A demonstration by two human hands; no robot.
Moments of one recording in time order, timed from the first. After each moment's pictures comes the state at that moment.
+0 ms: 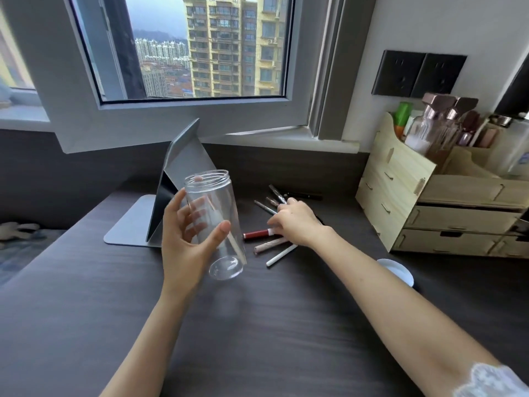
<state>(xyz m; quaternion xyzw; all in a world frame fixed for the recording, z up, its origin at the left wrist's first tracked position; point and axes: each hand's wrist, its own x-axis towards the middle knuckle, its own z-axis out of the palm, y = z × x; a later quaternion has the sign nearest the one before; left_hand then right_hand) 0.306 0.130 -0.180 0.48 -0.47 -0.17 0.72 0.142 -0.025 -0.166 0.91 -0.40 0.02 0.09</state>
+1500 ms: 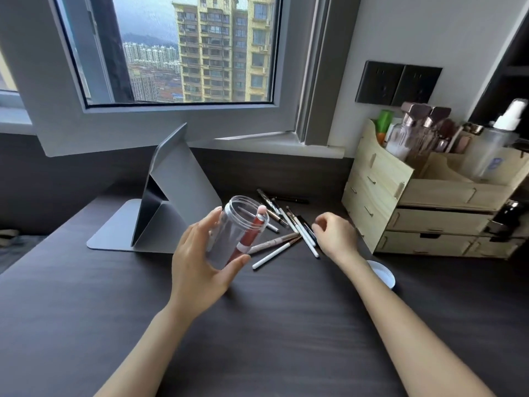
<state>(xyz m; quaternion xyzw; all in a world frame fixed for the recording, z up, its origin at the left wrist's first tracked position) 0.280 0.133 -0.189 0.53 -0.63 0.05 0.57 0.062 -0.009 -0.178 0.70 -0.65 0.29 -0.09</state>
